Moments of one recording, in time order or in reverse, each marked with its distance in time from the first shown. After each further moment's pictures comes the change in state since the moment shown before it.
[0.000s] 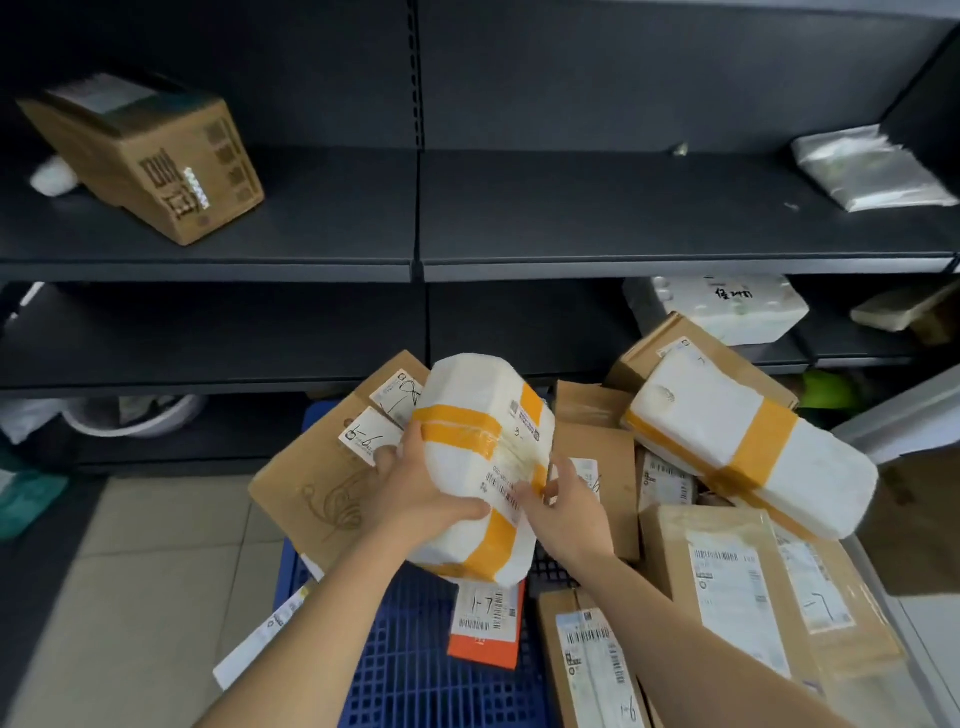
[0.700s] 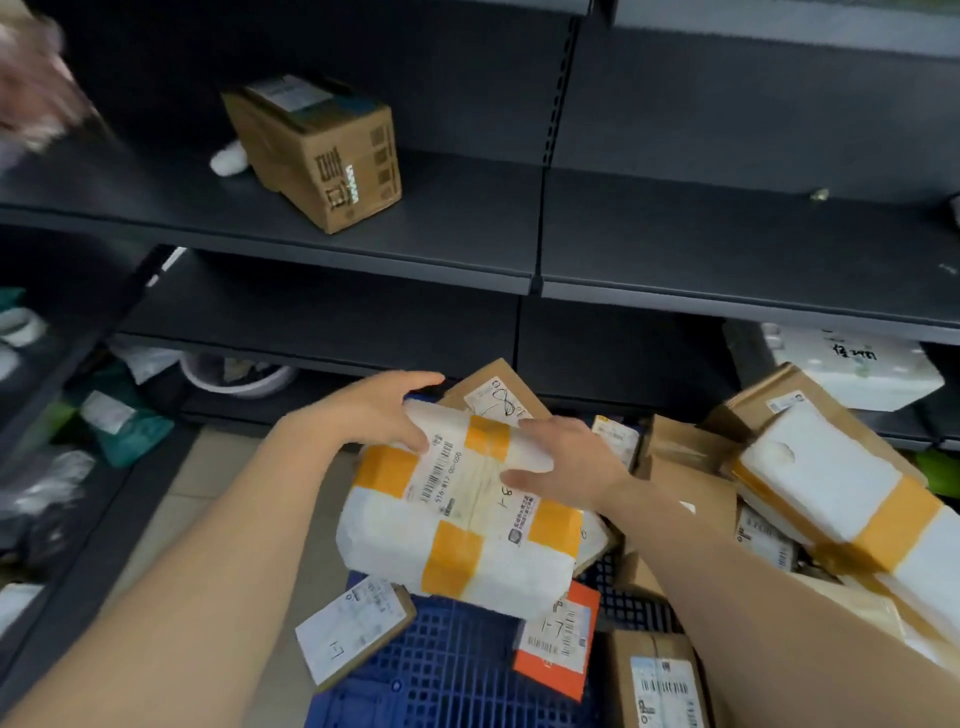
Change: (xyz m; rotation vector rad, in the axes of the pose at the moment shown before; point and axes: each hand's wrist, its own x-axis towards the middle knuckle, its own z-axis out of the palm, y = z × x) left_hand 0.031 -0.073 -0.165 0.058 -0.123 0.168; right_hand 0.039 -0.116 0.028 -0.566 -0.333 -0.470
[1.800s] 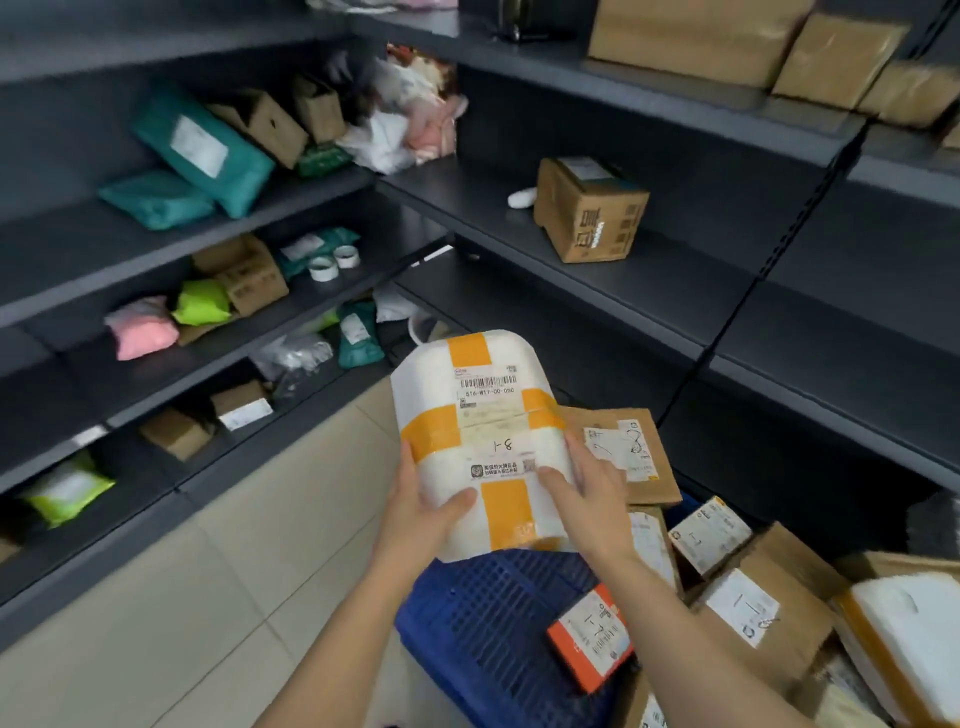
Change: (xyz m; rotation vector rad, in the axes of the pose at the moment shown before) left_hand -0.222 -0.023 0.198 -1.126 0.940 -0.146; right_hand -0.124 -0.087 0.048 0.544 0.101 -0.271
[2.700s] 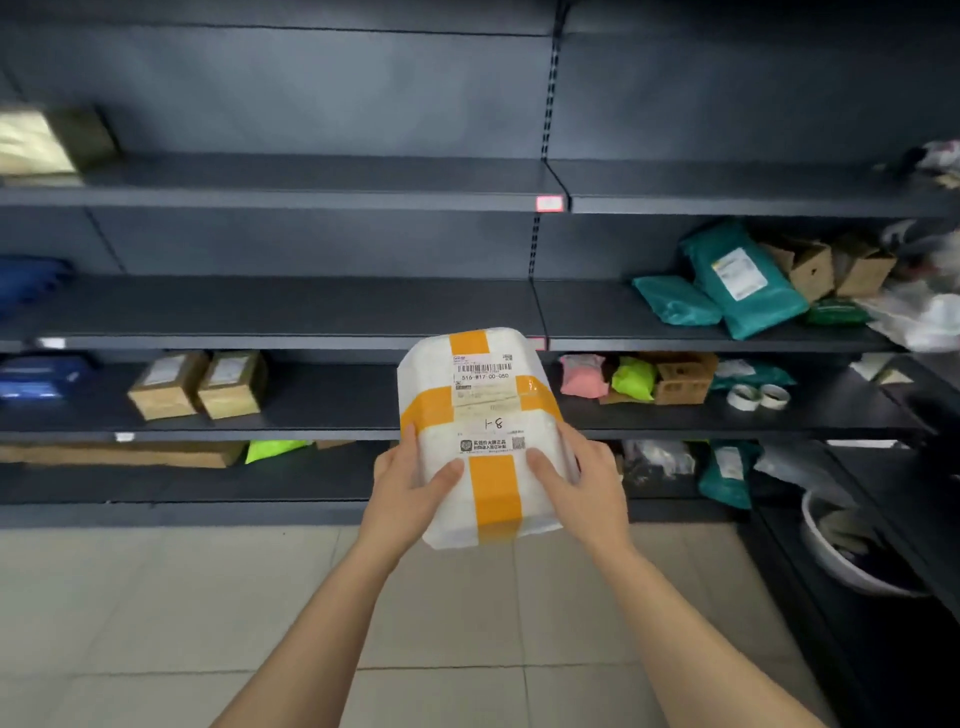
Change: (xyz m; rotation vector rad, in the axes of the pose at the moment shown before) left_hand -0.189 0.038 -0.487 0.145 0.902 0.027; right_hand -0.159 -0.318 0.424 -0.029 -0.594 -0.664
